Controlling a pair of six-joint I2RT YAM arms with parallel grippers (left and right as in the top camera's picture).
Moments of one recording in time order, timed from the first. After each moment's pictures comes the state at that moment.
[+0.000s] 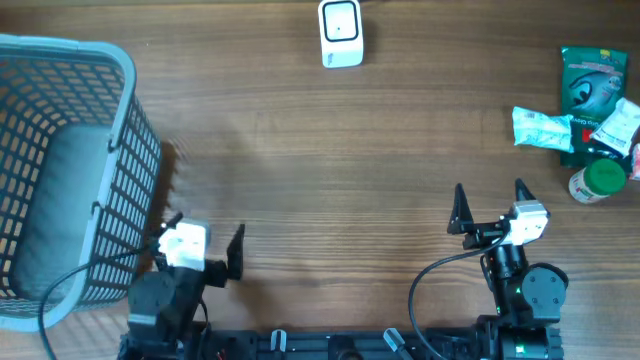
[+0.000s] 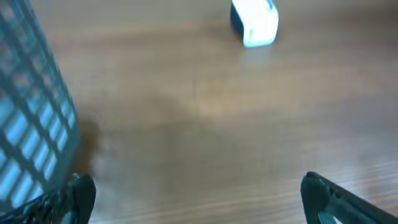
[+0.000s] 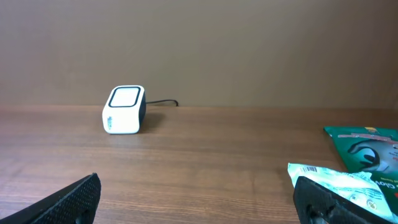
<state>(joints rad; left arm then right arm) -0.13 0.01 0.29 -0.66 0.05 0.01 -0.04 0.02 0.01 0.00 -0.13 0.02</state>
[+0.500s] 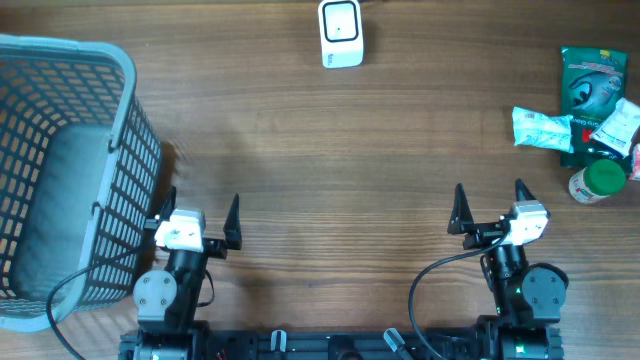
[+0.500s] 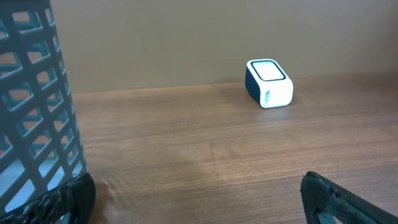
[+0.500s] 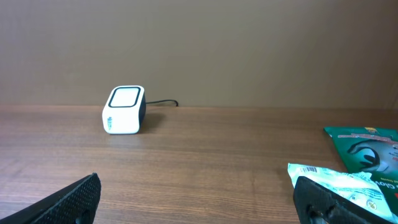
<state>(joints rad) -0.04 0.01 0.03 -0.11 0.10 0.01 -0.04 0.02 0.01 0.00 -0.13 0.02</state>
